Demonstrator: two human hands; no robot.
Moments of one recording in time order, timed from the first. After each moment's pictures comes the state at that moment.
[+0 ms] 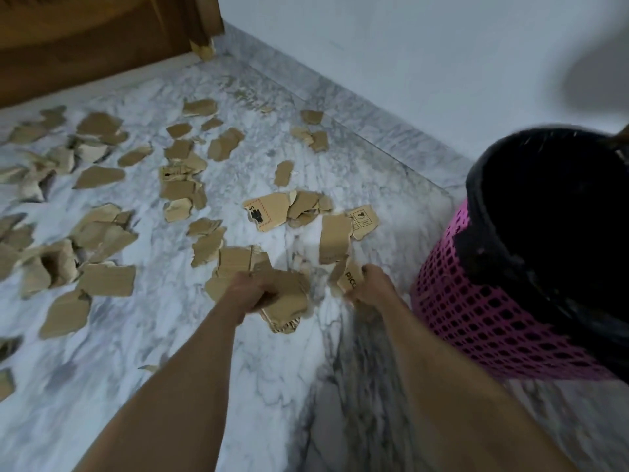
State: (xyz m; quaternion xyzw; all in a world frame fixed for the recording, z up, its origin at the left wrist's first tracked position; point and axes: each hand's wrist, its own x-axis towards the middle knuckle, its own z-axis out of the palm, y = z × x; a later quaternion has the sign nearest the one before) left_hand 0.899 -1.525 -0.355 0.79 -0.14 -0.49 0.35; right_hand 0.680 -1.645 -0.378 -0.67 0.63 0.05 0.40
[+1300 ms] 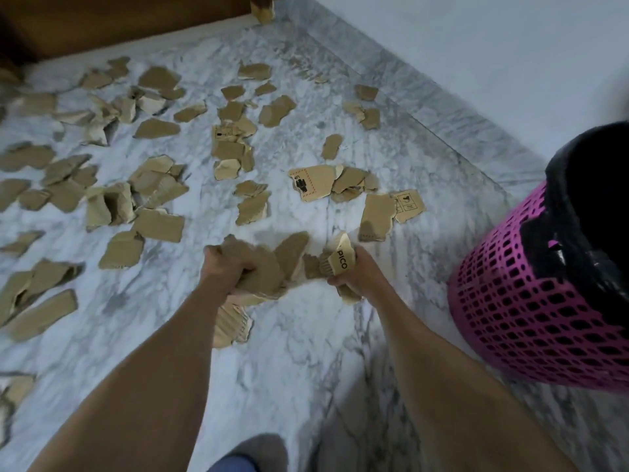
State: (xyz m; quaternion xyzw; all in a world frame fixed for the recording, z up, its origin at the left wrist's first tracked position) left_hand 0.959 -1.439 -0.348 0.85 -0.04 -0.36 0.38; right_hand 0.748 -1.586 -0.376 -0.65 0.54 -0.03 0.54
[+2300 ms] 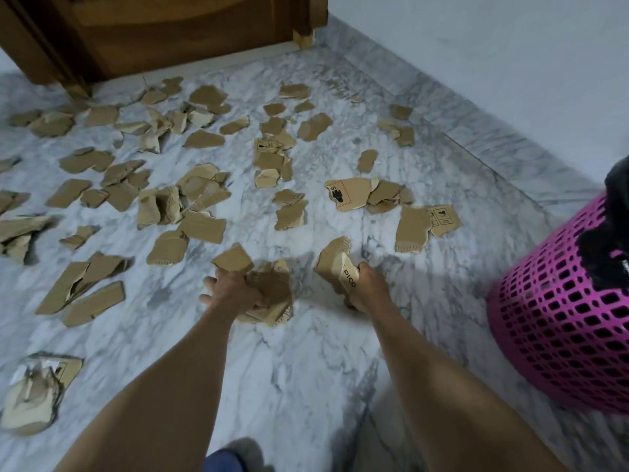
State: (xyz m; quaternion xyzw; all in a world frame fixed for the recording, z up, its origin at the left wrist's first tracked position) left_hand 0.984 -1.386 -0.368 0.94 -0.16 -0.30 0.03; right_hand 0.793 -1.545 -0.399 -0.79 0.53 0.05 0.31
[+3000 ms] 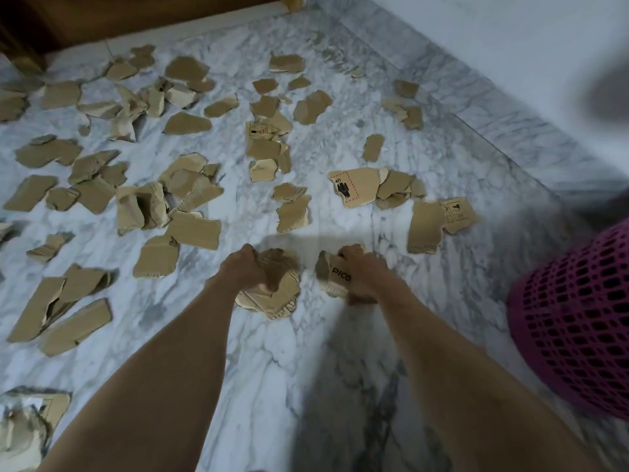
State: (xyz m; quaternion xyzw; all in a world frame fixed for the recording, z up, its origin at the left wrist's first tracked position) left_hand 1.056 -1.439 -0.389 0.87 -0.29 -0.38 0.08; right_hand 0.844 -1.578 -0.395 -0.88 0.38 0.17 0.24
